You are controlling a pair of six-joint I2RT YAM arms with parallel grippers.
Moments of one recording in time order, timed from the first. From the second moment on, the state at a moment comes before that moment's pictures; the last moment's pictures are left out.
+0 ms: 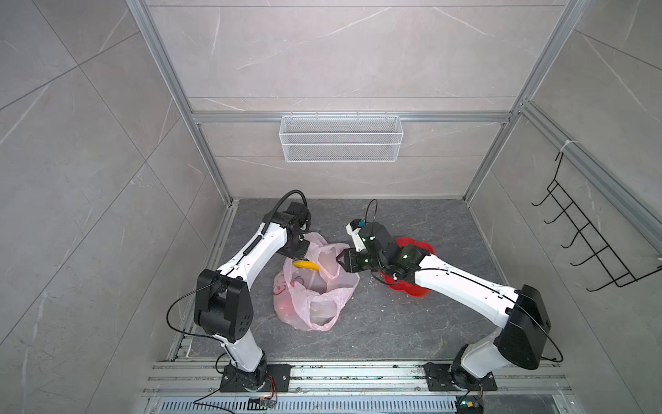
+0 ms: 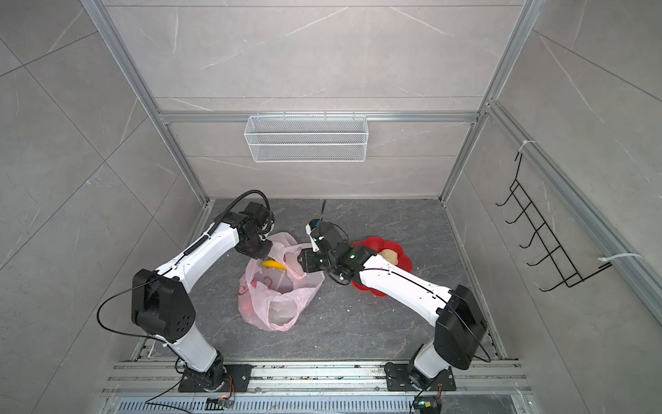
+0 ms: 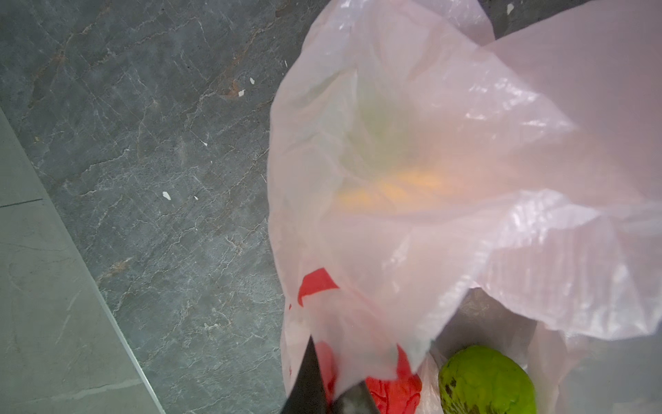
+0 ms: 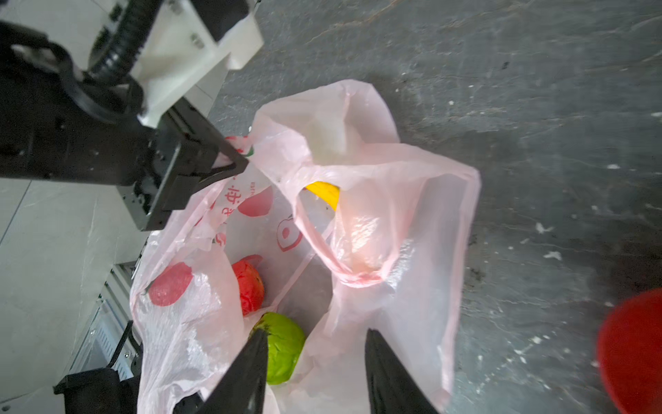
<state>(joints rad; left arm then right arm) -0.37 1.69 1.47 -1.09 -0.15 0.03 0.85 1.59 1.31 -0.42 -0.09 0.53</state>
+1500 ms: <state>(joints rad) -0.37 1.30 1.15 -0.77 -0.04 -0.23 1.03 1.91 1.56 -0.38 0.01 0.67</state>
